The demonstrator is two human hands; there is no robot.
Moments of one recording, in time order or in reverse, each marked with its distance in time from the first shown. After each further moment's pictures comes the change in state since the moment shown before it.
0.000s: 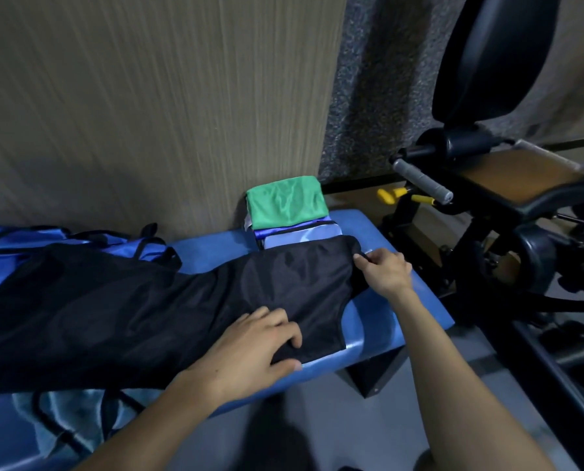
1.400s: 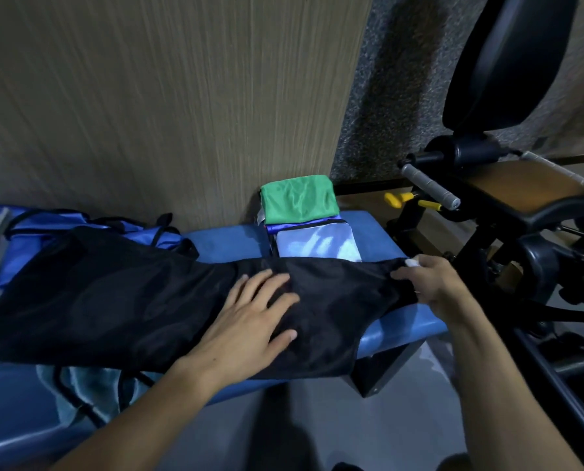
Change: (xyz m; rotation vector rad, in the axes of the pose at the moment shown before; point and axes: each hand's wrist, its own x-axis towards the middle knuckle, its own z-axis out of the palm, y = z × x) left_hand -0.013 -0.017 0.000 0.175 0.168 -0.087; right_hand -0.036 0.009 -0.055 0.428 -0.054 0.133
